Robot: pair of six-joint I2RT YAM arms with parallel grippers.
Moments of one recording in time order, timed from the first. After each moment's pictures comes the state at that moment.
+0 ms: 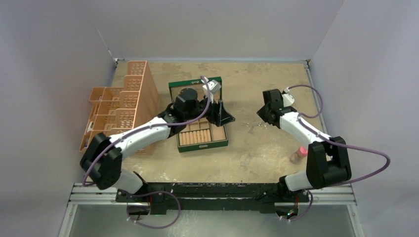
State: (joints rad) left arm -0.72 1.41 0.97 0.19 0.46 -0.44; right arm 0.25 1.44 0.89 -0.39 0.31 1.01
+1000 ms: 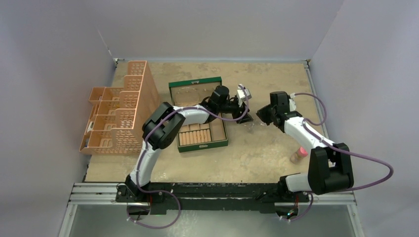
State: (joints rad) left arm -0.76 2.20 1.44 0.46 0.67 -0.02; right arm 0.18 1.37 0.80 -0.28 0.09 1.20
